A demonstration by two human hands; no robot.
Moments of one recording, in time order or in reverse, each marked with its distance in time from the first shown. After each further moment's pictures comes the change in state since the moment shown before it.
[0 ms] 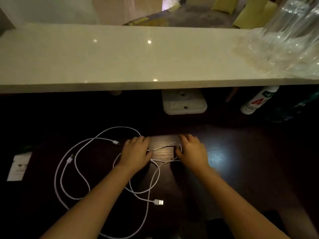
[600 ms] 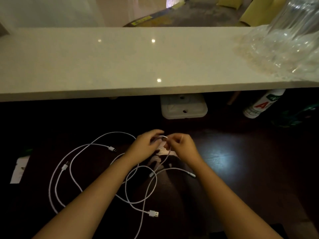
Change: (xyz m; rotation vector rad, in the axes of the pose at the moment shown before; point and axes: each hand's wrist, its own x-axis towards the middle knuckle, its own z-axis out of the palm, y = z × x) left_hand 0.052 0.031 -0.033 -0.731 -0.111 -0.057; right_hand 0.042 -0.008 -0.015 0.992 -0.131 0.130
